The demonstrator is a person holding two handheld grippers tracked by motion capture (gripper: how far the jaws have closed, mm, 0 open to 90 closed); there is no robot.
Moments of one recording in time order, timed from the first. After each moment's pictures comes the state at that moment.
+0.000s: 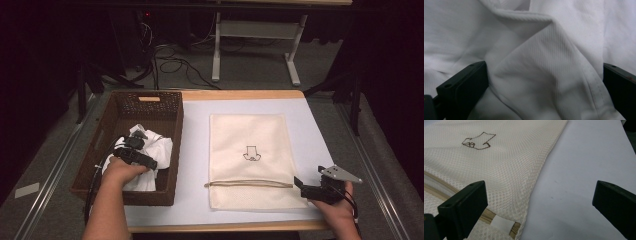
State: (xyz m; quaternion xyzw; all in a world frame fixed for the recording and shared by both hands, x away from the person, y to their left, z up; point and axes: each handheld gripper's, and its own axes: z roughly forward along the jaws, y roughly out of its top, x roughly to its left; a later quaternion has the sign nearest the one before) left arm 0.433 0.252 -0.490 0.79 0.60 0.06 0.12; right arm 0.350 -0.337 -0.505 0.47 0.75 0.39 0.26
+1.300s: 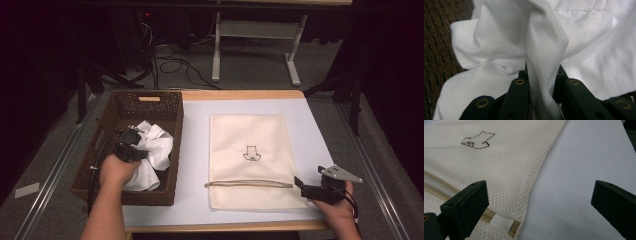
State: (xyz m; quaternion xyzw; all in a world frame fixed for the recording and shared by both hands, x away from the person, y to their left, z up) left arm 0.418 0.254 -0.457 0.78 0.57 0.13 0.22; right arm 0.350 -0.338 -0.505 0.47 0.75 0.39 0.26
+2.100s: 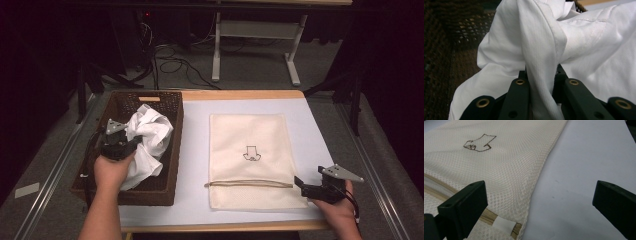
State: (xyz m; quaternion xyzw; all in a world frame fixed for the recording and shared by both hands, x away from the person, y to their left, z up) left arm 0.388 0.271 -0.425 0.69 0.54 0.27 0.39; right arm 0.351 -0.338 -0.504 0.48 0.74 0.40 0.25
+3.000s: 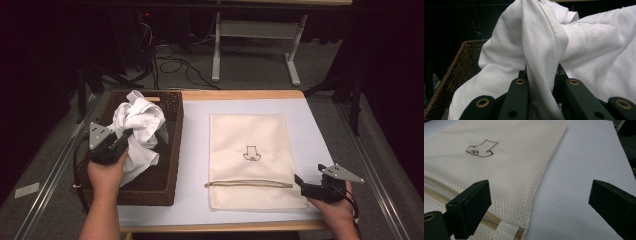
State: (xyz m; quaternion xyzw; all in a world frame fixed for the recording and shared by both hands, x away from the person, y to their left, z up) left arm 0.362 0.277 -0.414 0.63 0.51 0.36 0.47; right arm 0.346 -0.332 -0.493 0.47 0.74 0.40 0.28
